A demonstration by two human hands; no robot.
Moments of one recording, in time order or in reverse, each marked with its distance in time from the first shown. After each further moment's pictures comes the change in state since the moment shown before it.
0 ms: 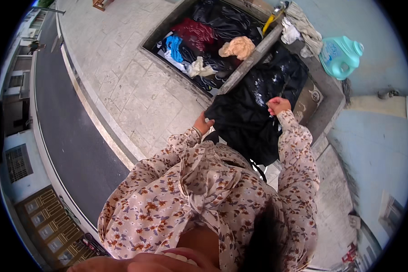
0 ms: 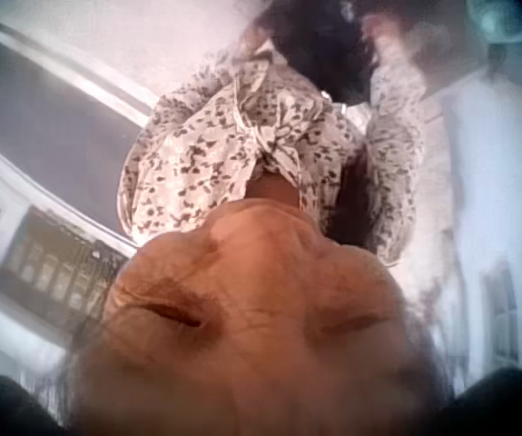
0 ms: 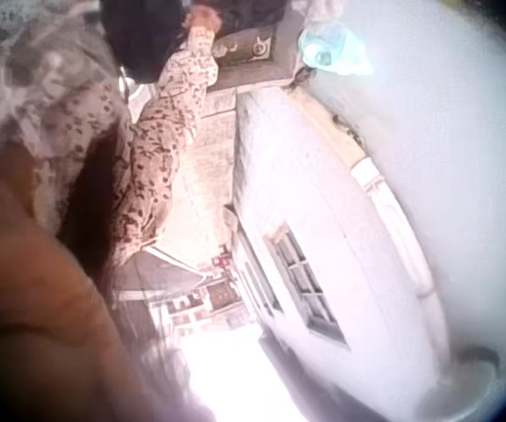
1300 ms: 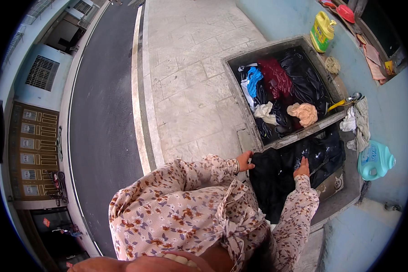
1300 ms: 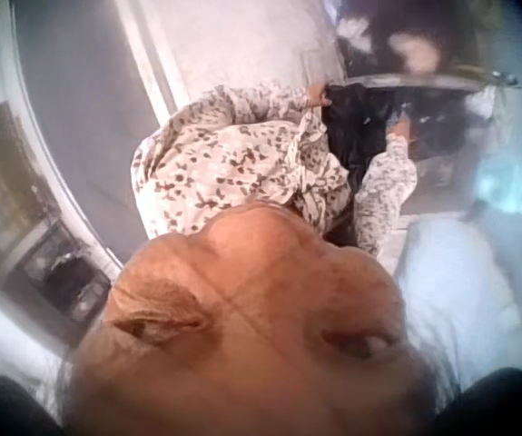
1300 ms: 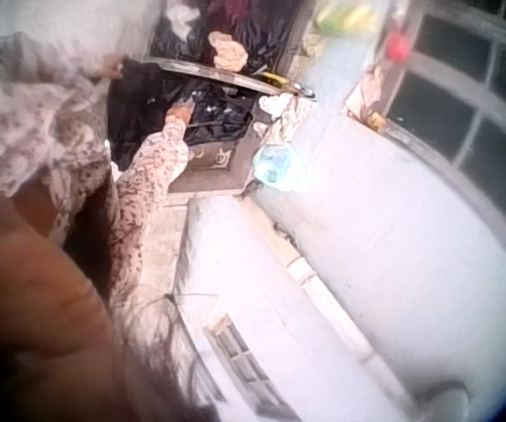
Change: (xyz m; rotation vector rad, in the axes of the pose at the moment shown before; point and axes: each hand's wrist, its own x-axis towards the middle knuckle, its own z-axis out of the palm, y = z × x) left_hand 0.038 -0.024 -0.005 0.105 -0.008 0.031; right_hand 0.059 -0.011 0.051 -0.939 0.107 -0.518
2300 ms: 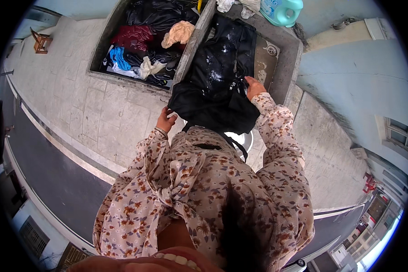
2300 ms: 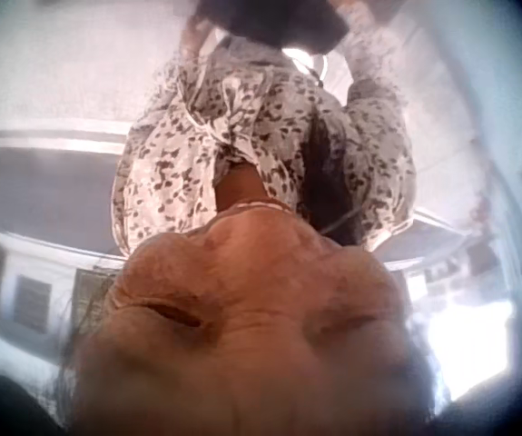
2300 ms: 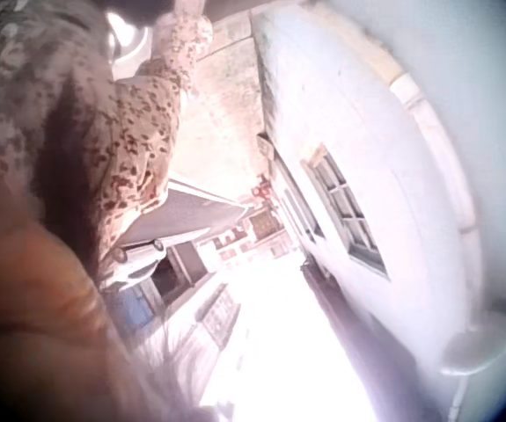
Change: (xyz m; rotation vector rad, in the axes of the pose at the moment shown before) left_hand -0.011 0.004 -0.019 -0.130 -0.193 -0.058; right_hand -0.137 0.062 -0.024 0.178 0.313 0.114
